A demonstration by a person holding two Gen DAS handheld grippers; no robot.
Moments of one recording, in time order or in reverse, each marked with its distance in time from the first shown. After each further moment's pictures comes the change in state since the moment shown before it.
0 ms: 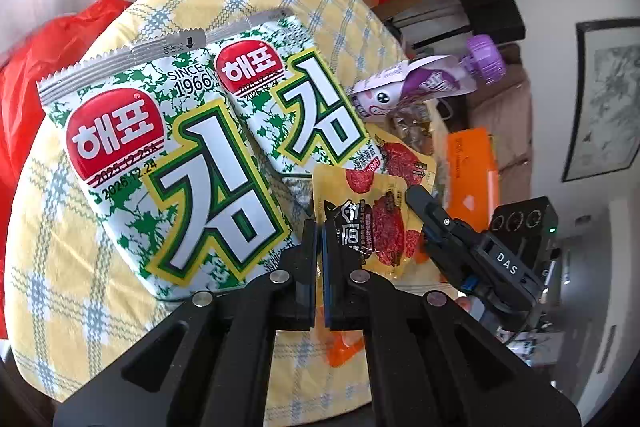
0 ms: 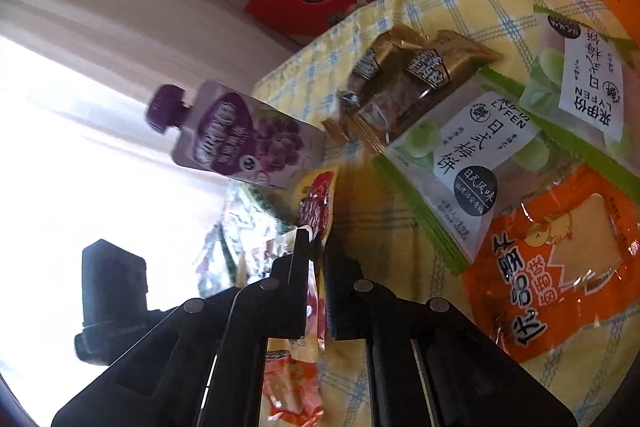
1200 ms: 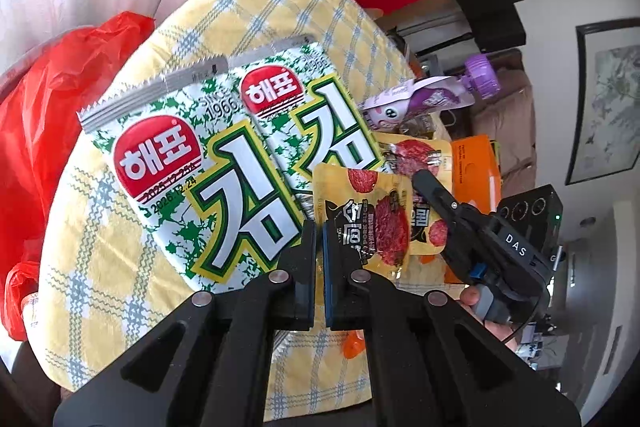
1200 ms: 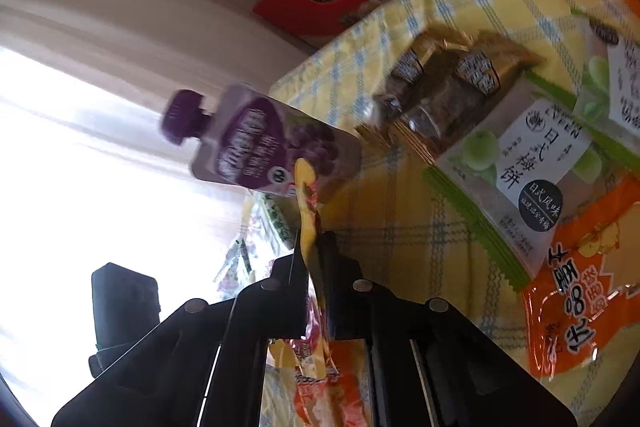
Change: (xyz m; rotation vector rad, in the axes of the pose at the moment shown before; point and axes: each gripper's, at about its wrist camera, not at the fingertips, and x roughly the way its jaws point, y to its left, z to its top) left arm -0.017 0.005 0.004 0.016 -0.032 0.025; right arm 0.017 0.016 0.005 0.018 -0.020 0.013
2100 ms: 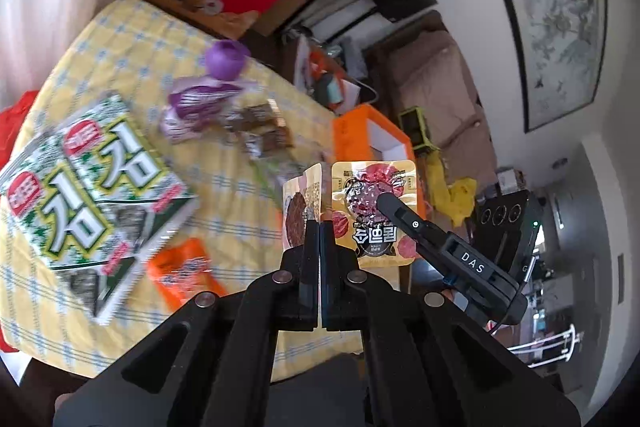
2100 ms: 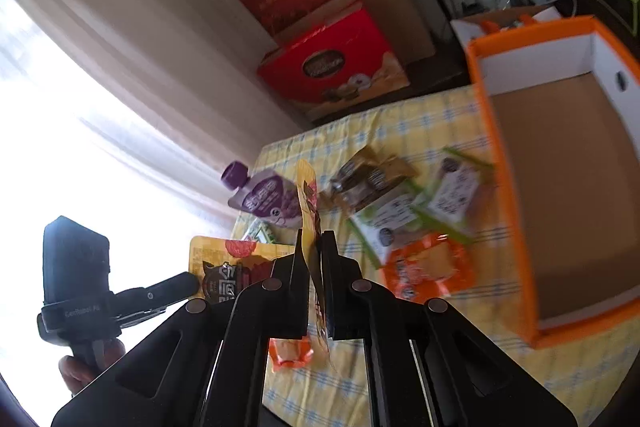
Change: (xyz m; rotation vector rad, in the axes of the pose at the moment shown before) left arm -0.023 -0.146 -0.025 0.234 0.013 -0.129; right arm -0.147 0.025 0.006 -0.143 -0.151 -0.169
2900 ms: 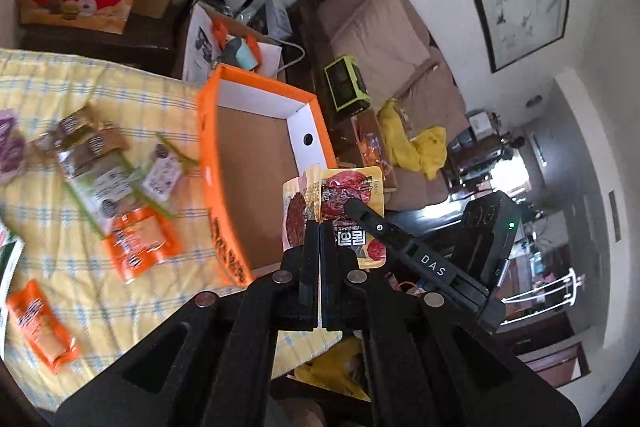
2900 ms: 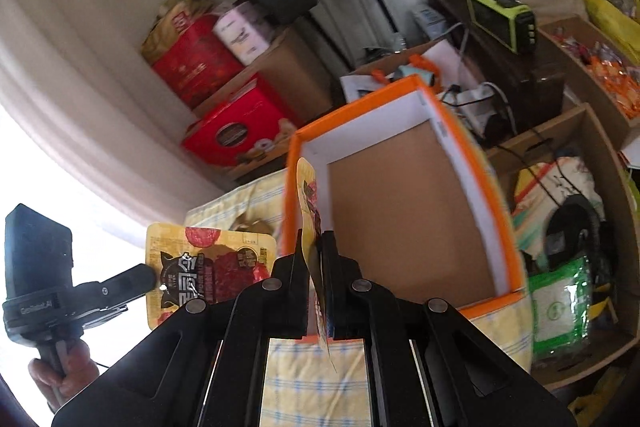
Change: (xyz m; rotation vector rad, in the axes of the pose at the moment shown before) left arm 0.103 -0.151 0.002 0.168 0.131 -0.074; right arm -0.115 -0.108 0.022 0.132 -0.150 -0.197
